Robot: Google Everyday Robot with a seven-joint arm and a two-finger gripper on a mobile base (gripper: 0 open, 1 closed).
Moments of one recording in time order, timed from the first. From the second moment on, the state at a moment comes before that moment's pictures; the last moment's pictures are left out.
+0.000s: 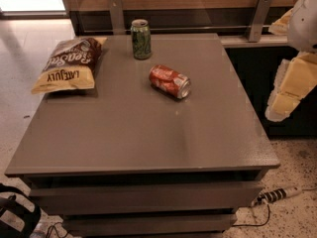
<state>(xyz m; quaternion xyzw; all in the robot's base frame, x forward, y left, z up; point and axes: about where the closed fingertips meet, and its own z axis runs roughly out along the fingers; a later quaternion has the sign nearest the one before) 0.453 -0.211 0.991 -0.60 0.78 -0.04 0.18</state>
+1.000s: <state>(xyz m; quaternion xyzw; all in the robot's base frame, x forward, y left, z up) 0.545 -0.180 0.987 -0.51 0.84 -0.01 0.19</state>
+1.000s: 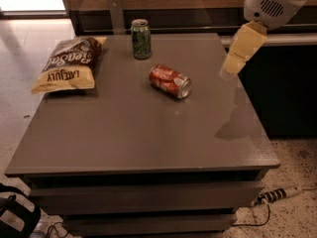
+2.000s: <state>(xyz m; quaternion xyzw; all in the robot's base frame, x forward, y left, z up) 0.616 -0.137 0.964 -0.52 0.83 0.05 0.21</state>
